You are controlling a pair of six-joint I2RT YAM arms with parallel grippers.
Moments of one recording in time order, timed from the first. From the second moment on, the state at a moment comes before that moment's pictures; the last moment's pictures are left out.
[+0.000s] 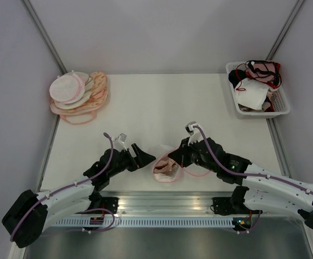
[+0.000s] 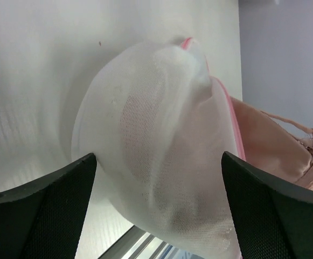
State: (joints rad) left arm -0.72 0.88 0.13 0.38 0.15 -1.04; right arm 1.03 0.91 0.64 -0.15 0.10 0.62
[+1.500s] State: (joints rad) left arm -0.72 0.69 0.33 0.03 0.08 -0.97; right arm 0.01 1.62 1.74 -0.25 0.25 0.43
